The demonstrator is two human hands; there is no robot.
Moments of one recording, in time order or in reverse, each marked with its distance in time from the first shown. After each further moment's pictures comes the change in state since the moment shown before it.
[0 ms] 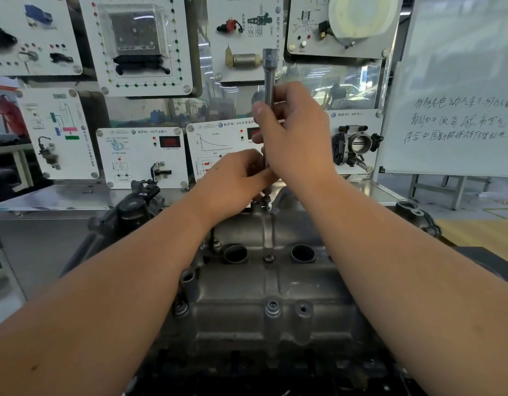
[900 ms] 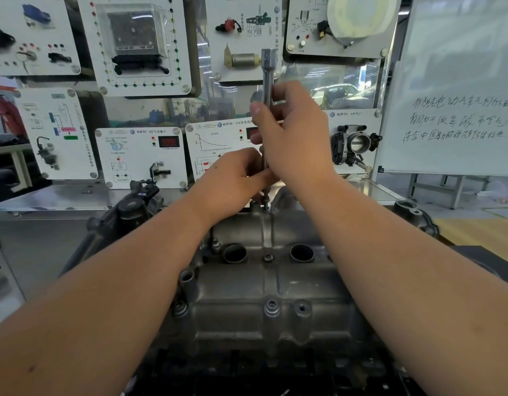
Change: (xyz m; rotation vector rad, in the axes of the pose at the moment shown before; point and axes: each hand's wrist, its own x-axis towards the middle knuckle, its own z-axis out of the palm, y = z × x) left_hand 0.000 0.001 -0.001 0.021 0.000 -0.002; right_hand -0.001 0.001 0.000 -0.007 -0.008 -0.004
